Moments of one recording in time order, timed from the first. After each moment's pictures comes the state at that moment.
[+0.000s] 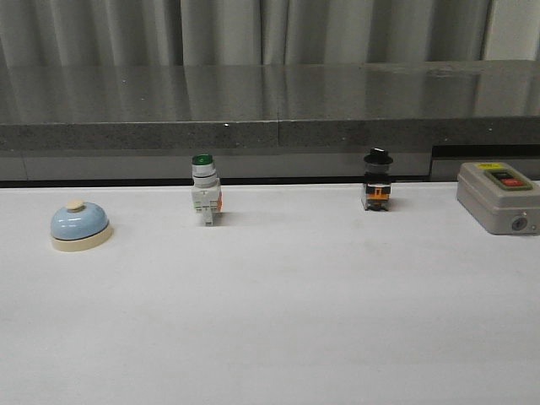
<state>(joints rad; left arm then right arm) -0.06 0.00 -0.05 0.00 0.16 0.00 0.07 -0.01 0.03 0.02 0.14 0.17</state>
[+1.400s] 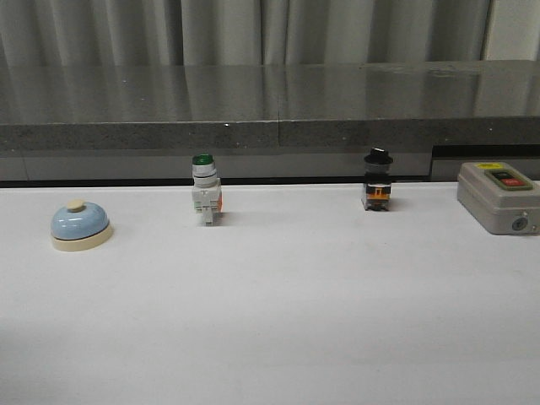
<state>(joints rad) -0.06 1.05 -0.78 -0.10 0.69 0.00 0.07 -0.01 0.03 0.02 0.14 0.17</state>
